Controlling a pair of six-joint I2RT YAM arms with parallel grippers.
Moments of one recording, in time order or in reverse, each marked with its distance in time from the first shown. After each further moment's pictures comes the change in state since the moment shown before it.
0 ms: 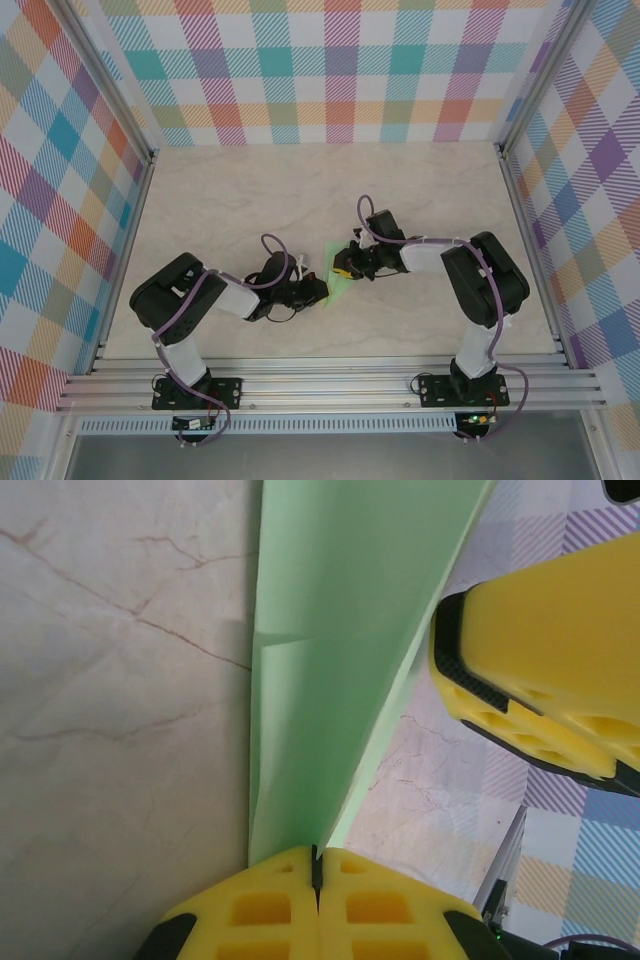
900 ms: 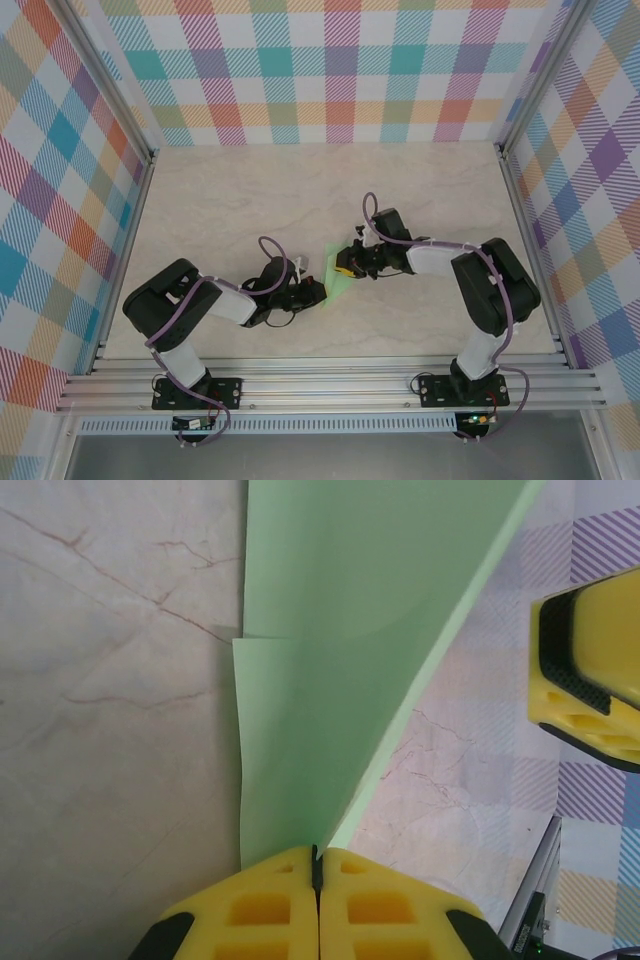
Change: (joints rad) left arm -0.033 -0.056 -0.050 0.007 -0.098 0.058; right arm -0.014 -0.071 -0.035 0.005 -0.054 -0.029
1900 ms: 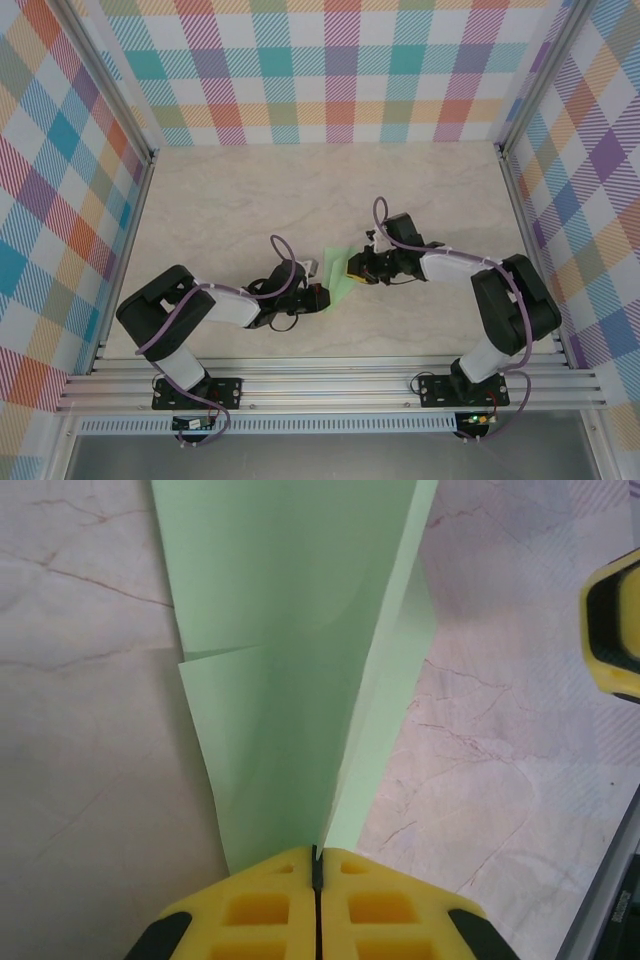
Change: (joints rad) left arm -0.079 -0.056 0.041 -0.164 -0.105 0.178; right arm -0.028 -0.146 -0.081 -0.116 0.034 -0.110
